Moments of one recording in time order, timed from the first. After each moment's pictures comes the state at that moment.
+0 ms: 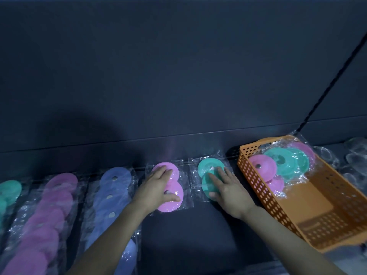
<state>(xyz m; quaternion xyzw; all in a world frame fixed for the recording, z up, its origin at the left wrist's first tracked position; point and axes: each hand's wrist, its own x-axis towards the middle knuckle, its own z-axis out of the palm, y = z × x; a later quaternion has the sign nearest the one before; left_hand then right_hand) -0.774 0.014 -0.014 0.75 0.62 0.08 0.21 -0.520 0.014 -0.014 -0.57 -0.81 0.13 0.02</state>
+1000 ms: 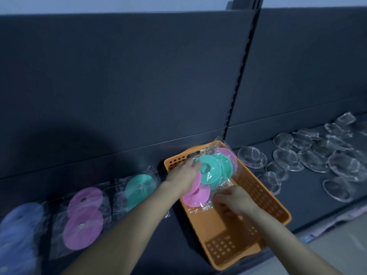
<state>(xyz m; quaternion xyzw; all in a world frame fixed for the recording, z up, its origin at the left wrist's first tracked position) -0.480 0.090 0.037 0.86 0.49 -0.04 0.13 -0.318 0.015 0.019 -0.74 -0.45 0.45 0.21</state>
